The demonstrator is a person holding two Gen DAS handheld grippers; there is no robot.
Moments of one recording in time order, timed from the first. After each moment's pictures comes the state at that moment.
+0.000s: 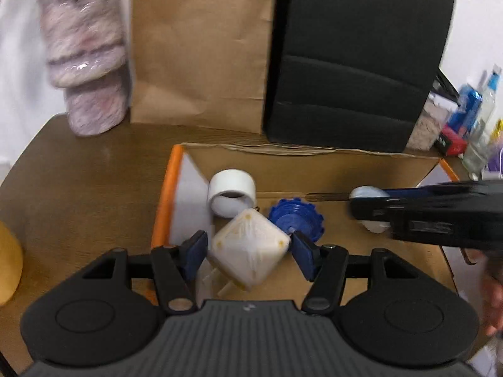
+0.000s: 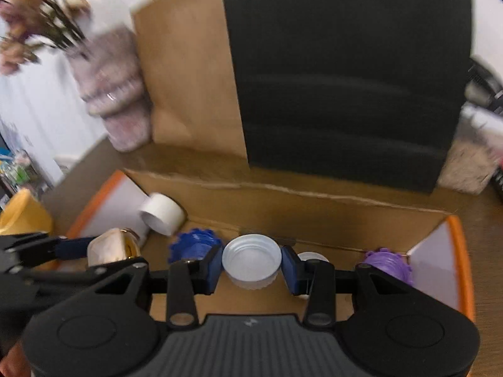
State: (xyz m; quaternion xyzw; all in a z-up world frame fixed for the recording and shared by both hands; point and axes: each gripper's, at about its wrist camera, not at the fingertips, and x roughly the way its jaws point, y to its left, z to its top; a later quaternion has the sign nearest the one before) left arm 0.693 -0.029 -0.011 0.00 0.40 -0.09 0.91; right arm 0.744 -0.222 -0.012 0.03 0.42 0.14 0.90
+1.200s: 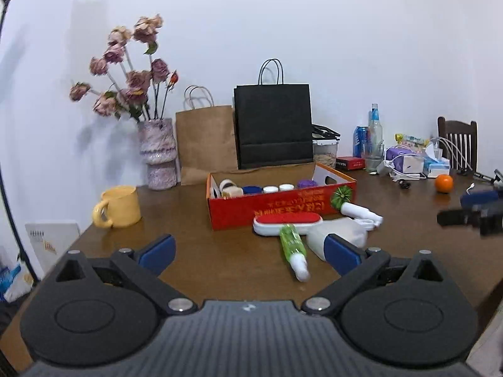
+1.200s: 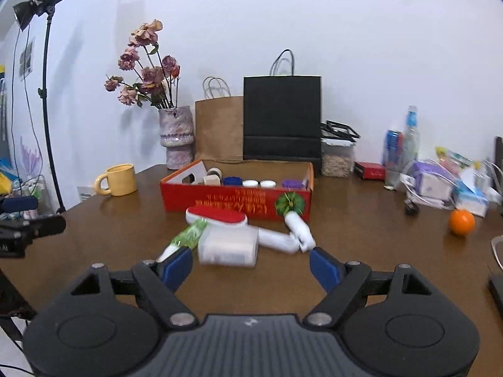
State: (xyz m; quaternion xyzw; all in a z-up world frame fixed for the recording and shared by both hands) left arm 0.192 0.001 0.024 0.05 0.15 -0.10 0.98; right arm 0.191 -0.282 0.019 0.01 0.19 0.07 0.98
